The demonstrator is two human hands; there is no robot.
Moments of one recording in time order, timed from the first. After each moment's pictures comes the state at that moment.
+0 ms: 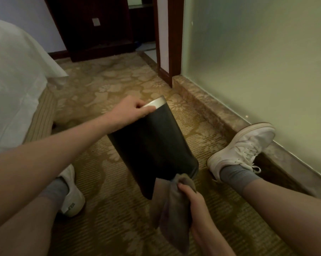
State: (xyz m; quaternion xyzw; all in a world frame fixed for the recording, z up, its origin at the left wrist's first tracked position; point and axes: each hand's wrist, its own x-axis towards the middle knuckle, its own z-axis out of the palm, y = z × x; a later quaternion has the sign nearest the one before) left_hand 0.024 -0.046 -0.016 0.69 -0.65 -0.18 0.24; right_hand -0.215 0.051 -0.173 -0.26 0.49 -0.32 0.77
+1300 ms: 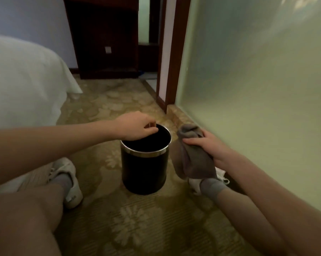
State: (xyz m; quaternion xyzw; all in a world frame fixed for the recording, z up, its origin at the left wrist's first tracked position) left_hand -0.036 0.065 0.079 0.64 -0.76 -0.04 0.09; right_hand -0.278 0.000 0.033 -0.61 0.42 -0.29 0.61
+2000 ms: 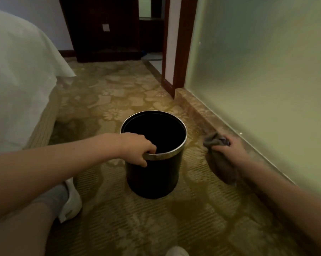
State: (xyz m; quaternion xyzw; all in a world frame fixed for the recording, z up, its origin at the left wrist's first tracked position) left_hand 0.011 0.001 -0.025 0.58 -0.78 -0.11 -0.19; right_hand -0.282 -0.135 -0.106 -0.71 0.56 -0.29 0.31
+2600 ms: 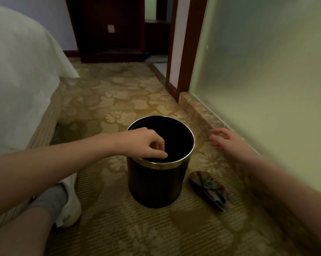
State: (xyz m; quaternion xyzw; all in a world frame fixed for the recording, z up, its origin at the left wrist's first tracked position) left_hand 0.031 -0.011 -0.016 0.58 -0.78 -0.21 0.07; right_hand -0.239 -0.146 -0.068 -0.74 0.50 -0.26 0.38
